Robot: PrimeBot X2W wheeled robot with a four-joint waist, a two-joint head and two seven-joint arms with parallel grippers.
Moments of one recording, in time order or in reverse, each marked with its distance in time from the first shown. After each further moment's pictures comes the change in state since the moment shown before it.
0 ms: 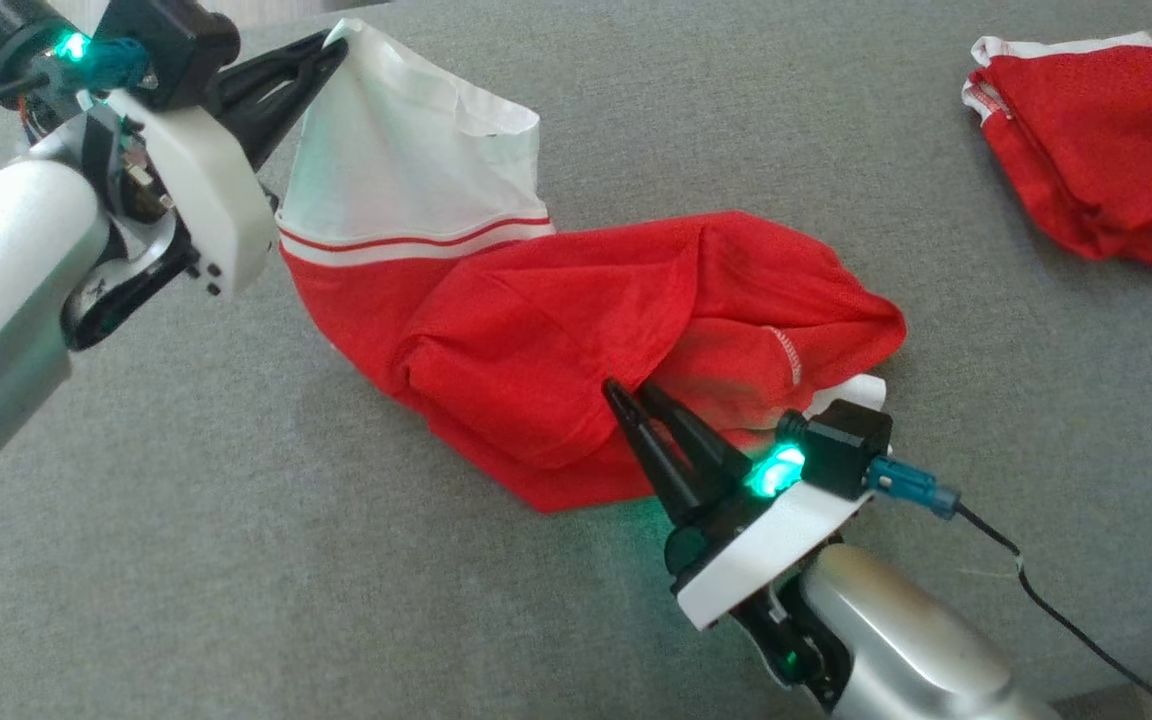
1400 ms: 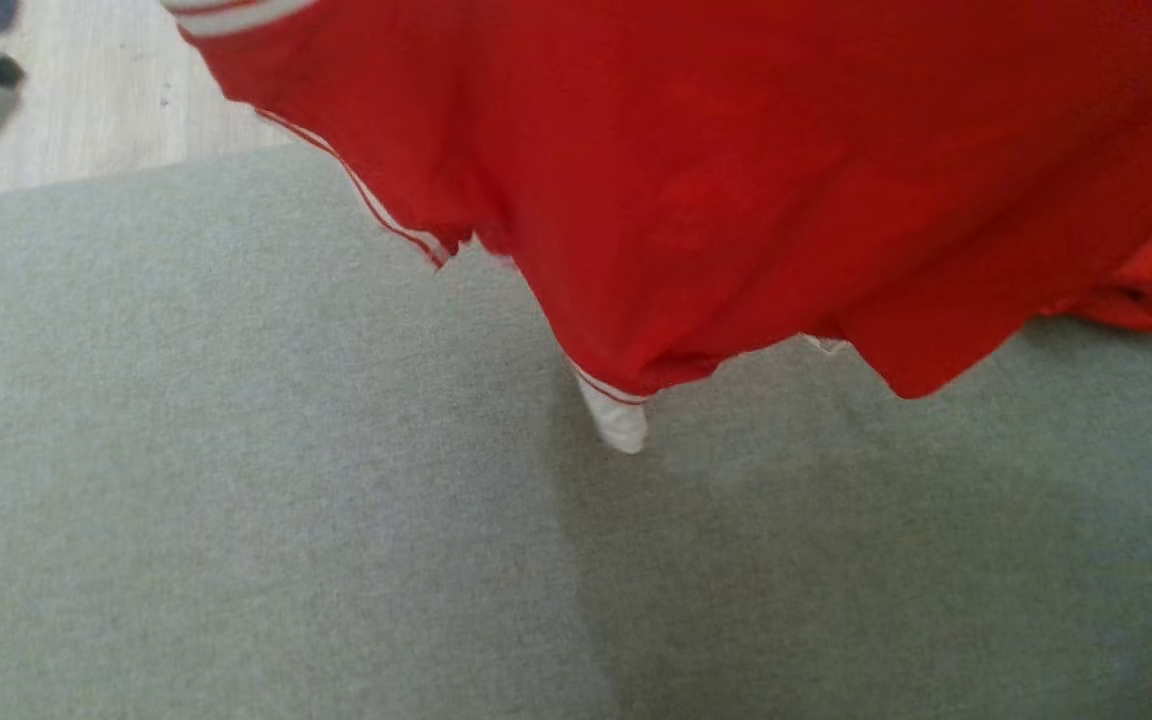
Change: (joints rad) left arm -0.119 0.283 0.192 -0.366 0.023 0.106 -0.269; right arm -0.010 -0.711 -0.728 -0.474 -0.018 0.000 0.261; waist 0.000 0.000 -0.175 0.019
